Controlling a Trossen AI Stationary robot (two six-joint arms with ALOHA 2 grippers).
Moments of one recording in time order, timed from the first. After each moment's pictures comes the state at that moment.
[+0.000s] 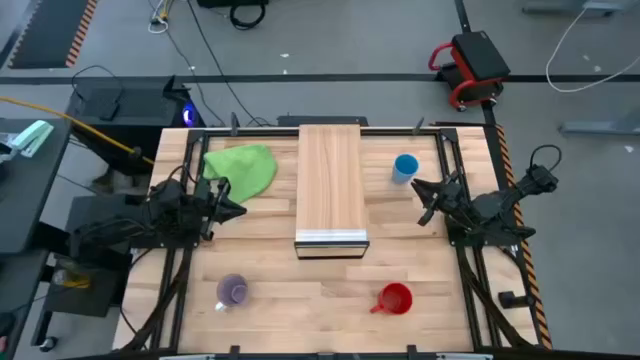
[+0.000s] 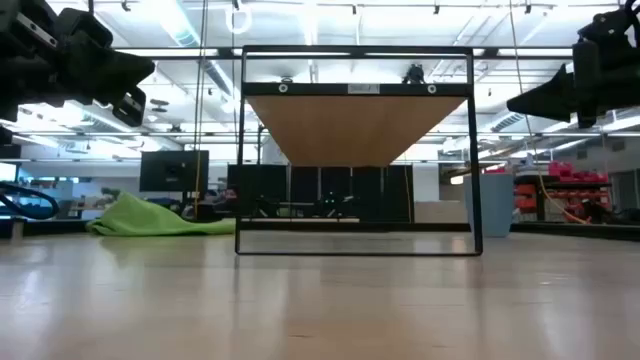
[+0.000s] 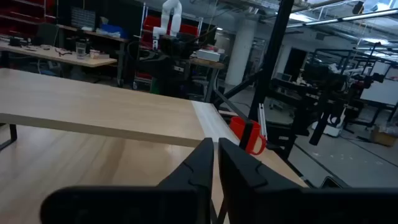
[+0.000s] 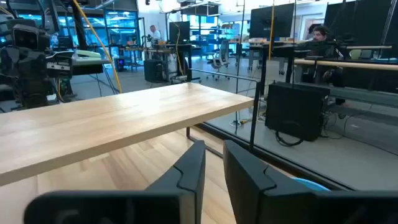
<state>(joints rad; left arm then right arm) 0.34 0.01 0.01 0.11 0.45 -0.25 0.48 0.01 0.01 0.03 1.15 -0.02</state>
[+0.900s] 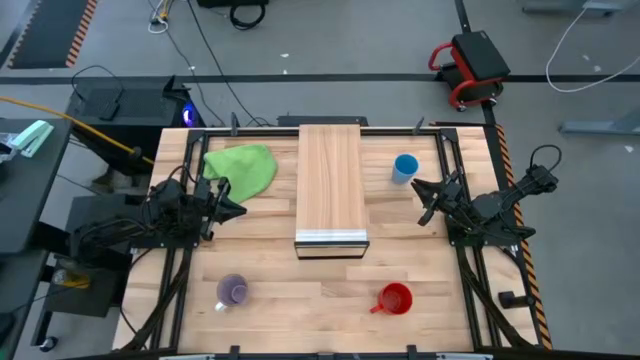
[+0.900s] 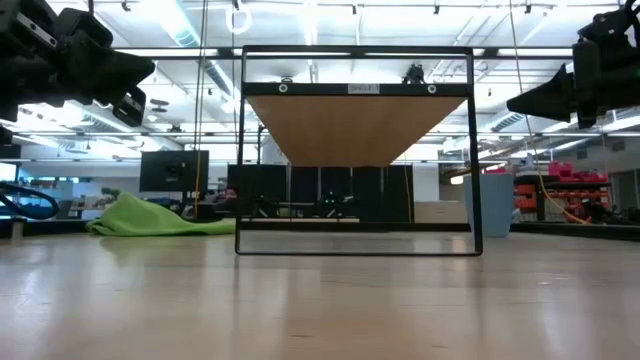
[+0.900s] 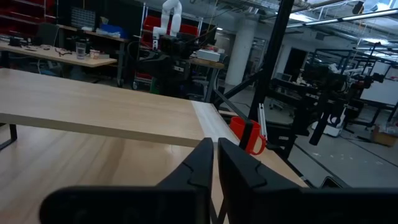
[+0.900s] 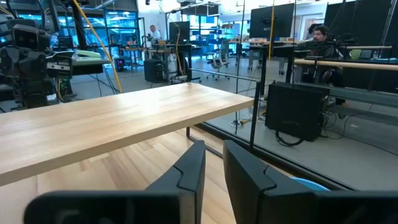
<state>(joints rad) 0.34 0.01 0.01 0.11 0.45 -0.25 0.48 0.01 0.01 0.03 1.15 -0.02</state>
